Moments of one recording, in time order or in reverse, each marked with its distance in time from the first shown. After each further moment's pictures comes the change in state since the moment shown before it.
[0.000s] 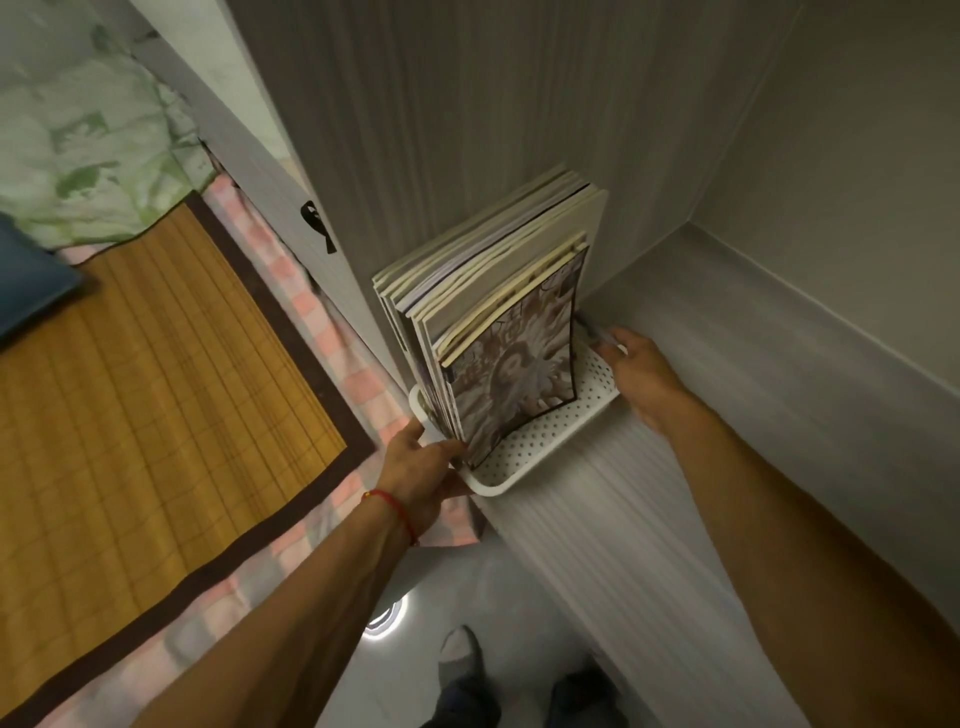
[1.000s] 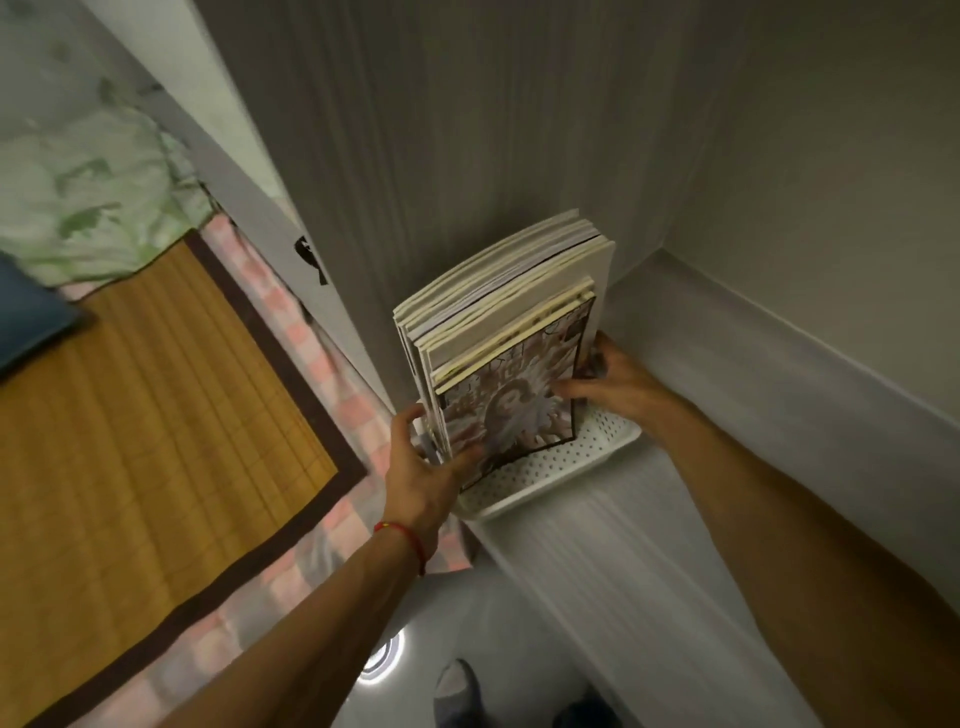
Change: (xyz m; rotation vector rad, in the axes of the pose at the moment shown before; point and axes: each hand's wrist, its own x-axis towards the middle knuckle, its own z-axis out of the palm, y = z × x) left_hand -0.012 -0.015 0.010 0.196 0.036 0.414; right_hand -0.013 -0.011 -0.020 -0.072 -0.259 -0.148
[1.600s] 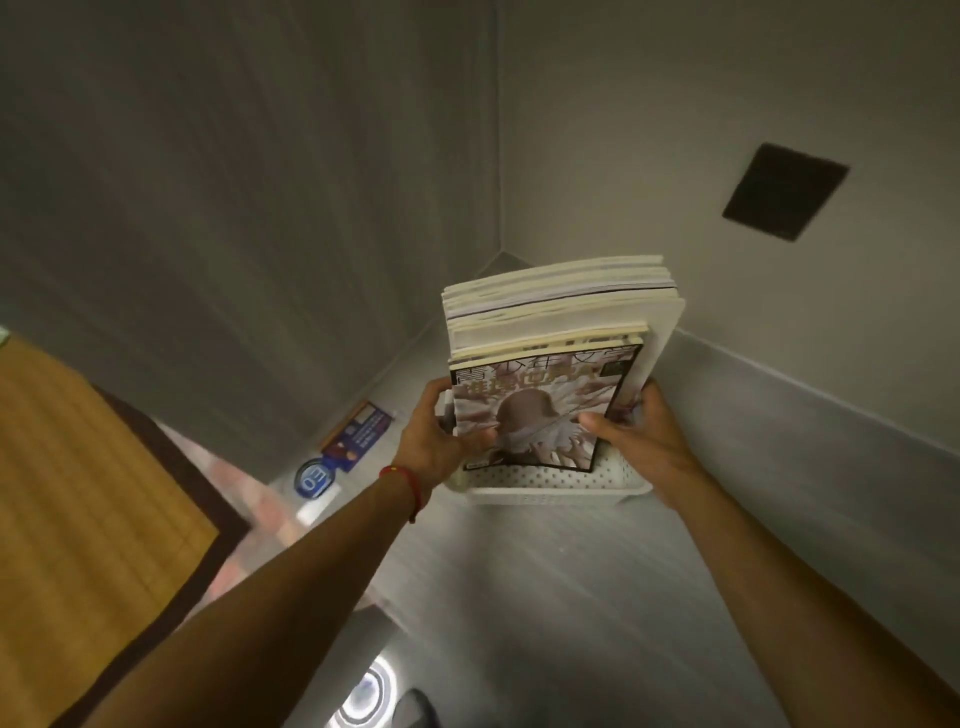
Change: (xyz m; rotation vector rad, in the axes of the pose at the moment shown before) left_hand 0.003 0.010 0.183 0.318 -0.438 0.101; right_hand -0.144 0.121 -0.138 0.223 0.497 0.084
